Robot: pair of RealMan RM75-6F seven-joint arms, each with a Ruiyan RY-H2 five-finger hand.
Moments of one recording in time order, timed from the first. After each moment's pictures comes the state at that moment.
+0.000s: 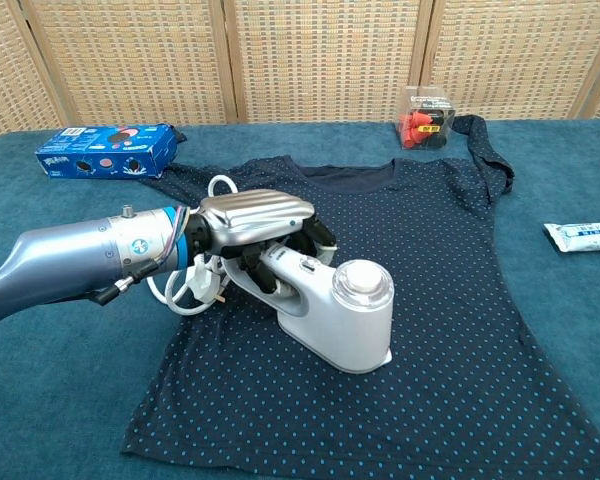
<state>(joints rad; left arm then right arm) -1.04 -1.88 0.07 -0.79 1.70 0.98 -0.47 0.08 -1.05 0.07 -1.69 -1.46 1.45 -0.06</state>
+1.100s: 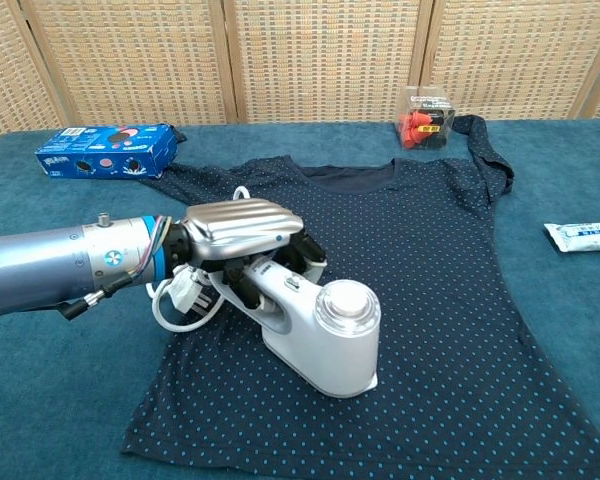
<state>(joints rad) -1.01 -1.82 0.11 -0.89 1.72 1.01 -0.40 0.08 -1.05 0.07 -1.70 -1.47 1.45 -0.06</state>
